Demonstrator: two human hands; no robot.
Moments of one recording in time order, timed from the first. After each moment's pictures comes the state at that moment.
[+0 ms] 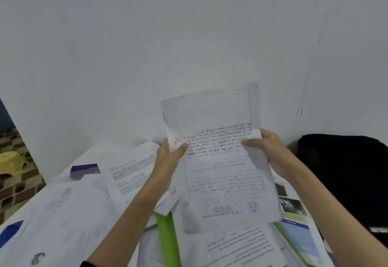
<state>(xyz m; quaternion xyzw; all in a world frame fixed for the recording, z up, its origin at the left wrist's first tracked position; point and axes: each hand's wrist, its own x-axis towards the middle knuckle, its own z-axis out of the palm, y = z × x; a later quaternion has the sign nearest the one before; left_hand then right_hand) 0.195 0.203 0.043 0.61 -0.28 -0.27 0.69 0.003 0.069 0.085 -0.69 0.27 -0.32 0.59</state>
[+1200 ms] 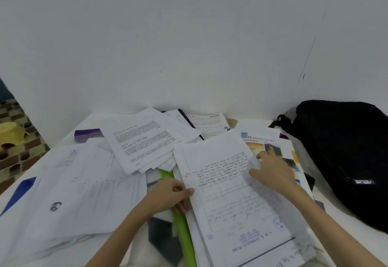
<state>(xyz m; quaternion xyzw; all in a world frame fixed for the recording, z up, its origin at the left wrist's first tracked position) 0.156 0.302 -0.045 0.74 -0.41 -0.41 0.34 -0.037 0.110 -0.031 -0.85 0.52 -0.03 0.11</state>
